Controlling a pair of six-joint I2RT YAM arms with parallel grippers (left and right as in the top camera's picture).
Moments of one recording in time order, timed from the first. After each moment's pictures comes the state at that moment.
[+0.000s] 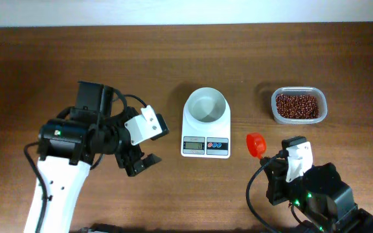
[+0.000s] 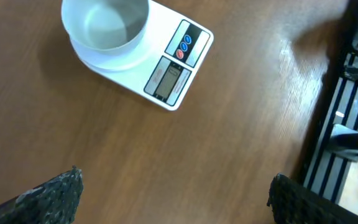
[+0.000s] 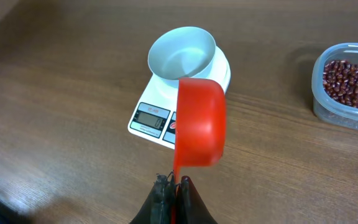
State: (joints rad) left arm -0.16 1.22 1.31 -1.31 0.49 0.92; right arm 0.62 0.55 0.83 -0.91 0.06 0.36
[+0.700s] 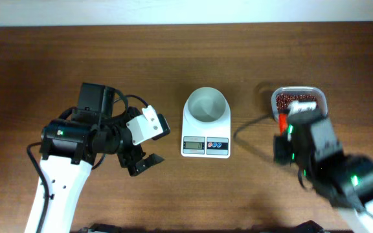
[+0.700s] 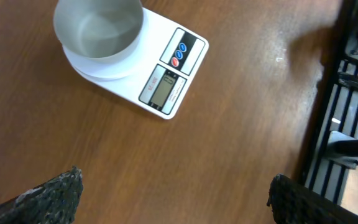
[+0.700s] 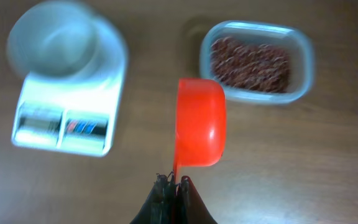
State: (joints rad) left arm -0.16 1.22 1.28 -1.27 0.53 0.92; right arm 0.40 1.03 1.19 -1.13 0.26 0.28
